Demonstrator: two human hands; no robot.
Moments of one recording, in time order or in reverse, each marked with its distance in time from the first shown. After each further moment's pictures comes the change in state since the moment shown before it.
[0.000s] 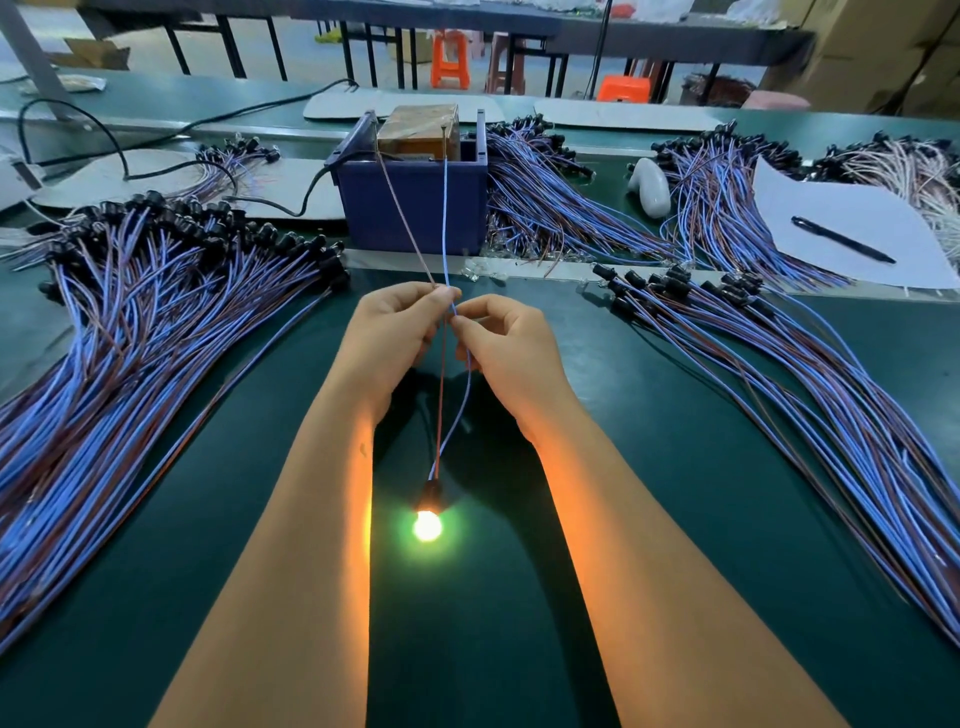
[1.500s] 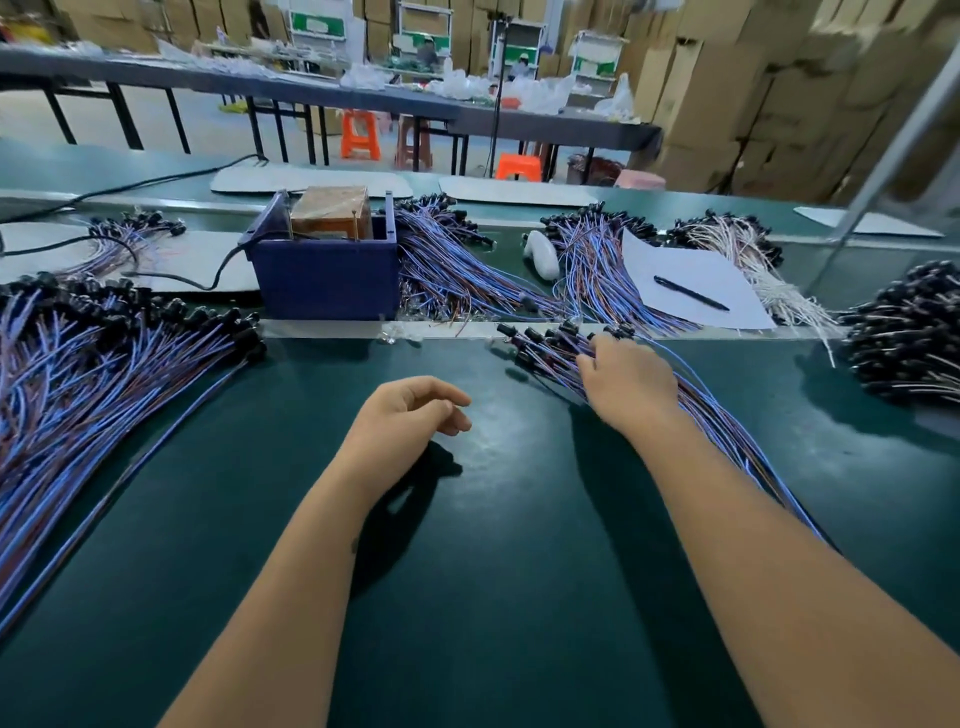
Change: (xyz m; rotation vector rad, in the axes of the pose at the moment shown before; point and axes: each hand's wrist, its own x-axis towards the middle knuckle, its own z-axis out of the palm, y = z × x) left_hand -0.025 0.004 0.053 0.051 -0.281 0.053; right_hand 0.006 0.004 -0.170 -1.329 0.315 0.197
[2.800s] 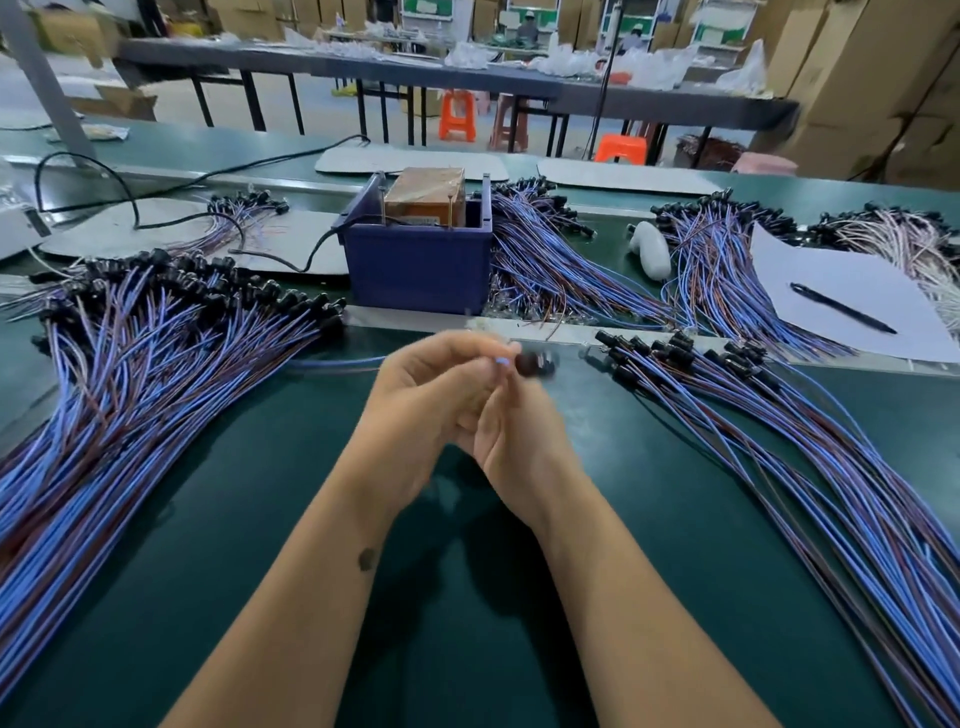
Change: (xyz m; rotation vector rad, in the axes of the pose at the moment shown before) left_hand 0.000 0.014 -0.033 -0.526 0.033 0.184; right_hand -0.057 -0.162 0.026 2.023 -0.828 0.017
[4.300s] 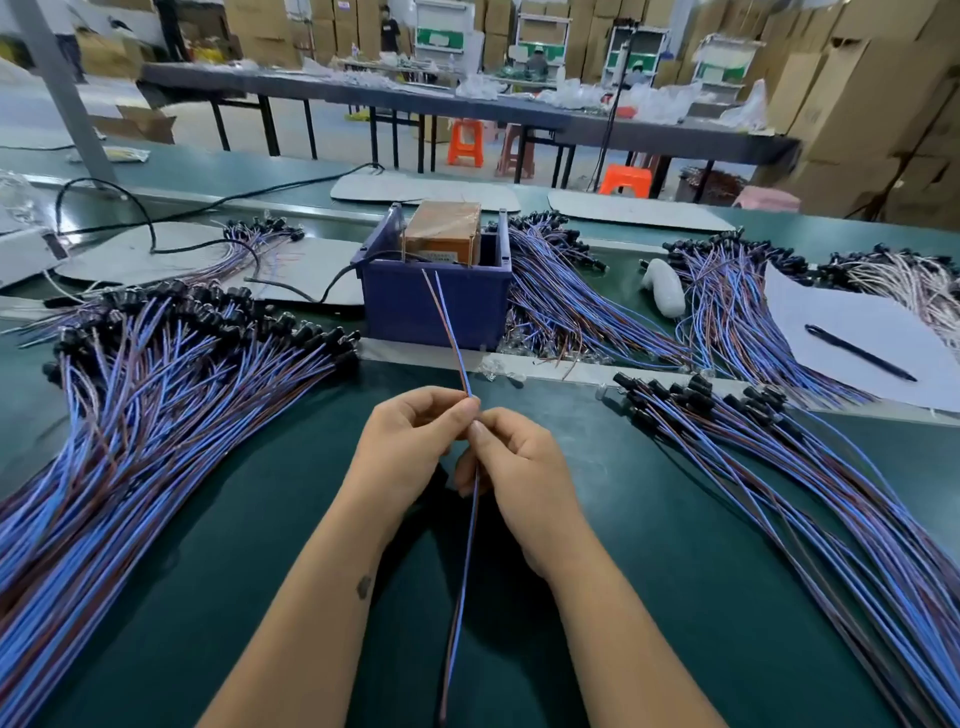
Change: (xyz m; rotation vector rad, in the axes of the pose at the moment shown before) left_hand 0.022 -0.022 -0.042 0.300 0.288 -0.131; right_hand 0.007 0.012 -0.007 -0.648 0.094 -0.266
